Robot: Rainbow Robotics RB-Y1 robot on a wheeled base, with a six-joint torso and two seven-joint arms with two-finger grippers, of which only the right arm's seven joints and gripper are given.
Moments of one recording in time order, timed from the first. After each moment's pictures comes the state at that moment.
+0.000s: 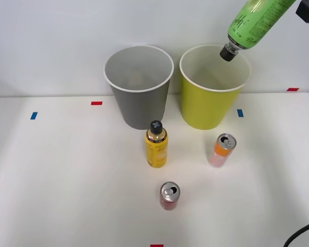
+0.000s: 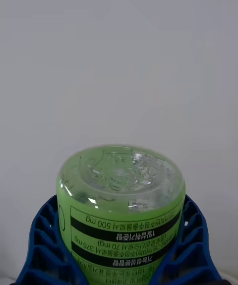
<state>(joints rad) -0.37 -0.43 -0.34 -2.24 -1.04 0.74 1.54</state>
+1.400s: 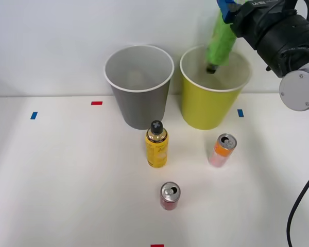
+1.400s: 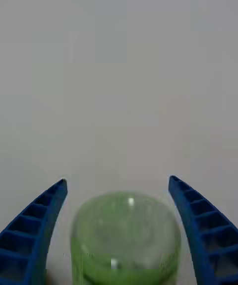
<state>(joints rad) -0.53 -0.51 0.05 -1.80 -0.67 0.34 1.58</state>
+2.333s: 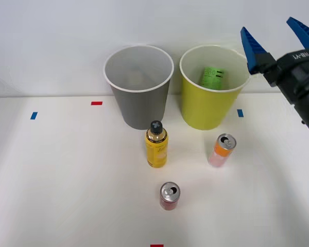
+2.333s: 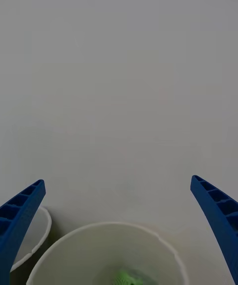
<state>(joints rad) 0.03 -0.57 -0.05 -2.25 -0.65 0.19 1.58</state>
